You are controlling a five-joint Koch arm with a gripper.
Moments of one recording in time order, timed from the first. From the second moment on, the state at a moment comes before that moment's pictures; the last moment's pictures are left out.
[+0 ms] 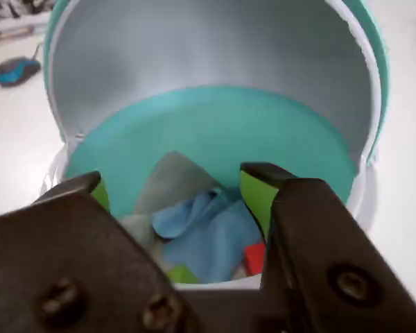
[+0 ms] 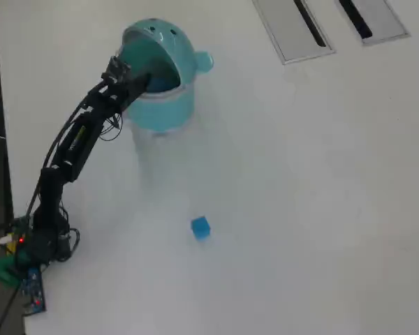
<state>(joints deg) -42.9 63.8 42.5 36.6 -88.0</state>
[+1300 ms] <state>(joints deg) -37.7 121.7 120.5 17.6 -84.3</state>
